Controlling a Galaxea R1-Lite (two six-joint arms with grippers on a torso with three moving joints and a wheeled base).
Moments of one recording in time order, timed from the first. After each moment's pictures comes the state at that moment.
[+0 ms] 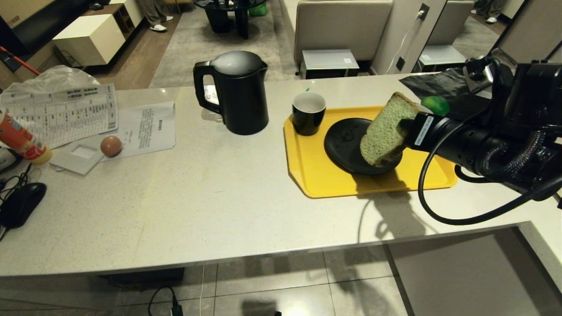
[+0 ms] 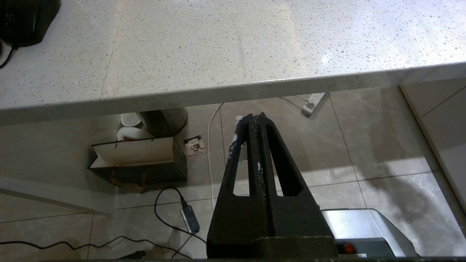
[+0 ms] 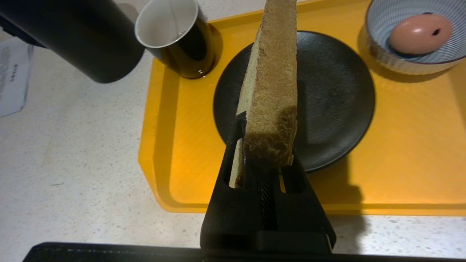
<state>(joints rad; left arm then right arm) 0.00 0.00 0.00 0.01 0.00 0.01 0.46 1.56 -1.03 -0.45 -0.27 0.29</state>
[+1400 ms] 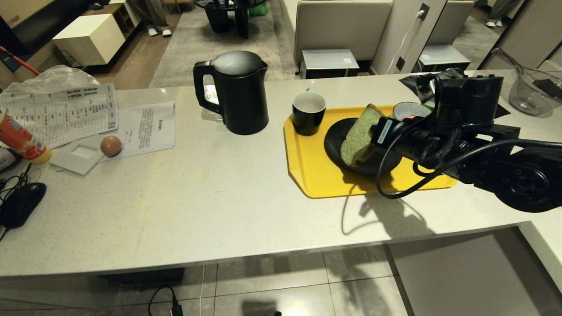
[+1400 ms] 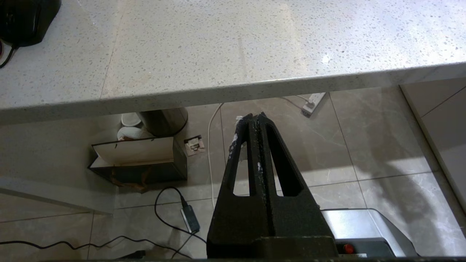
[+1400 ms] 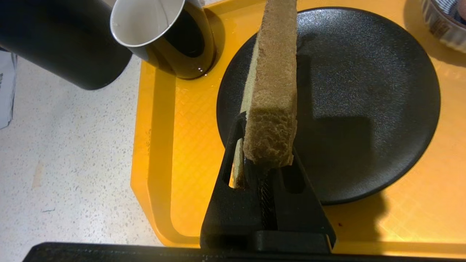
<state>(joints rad) 0.00 0.00 0.00 0.01 0.00 0.01 0.43 1.78 -1.19 -0.46 -0.22 0.38</state>
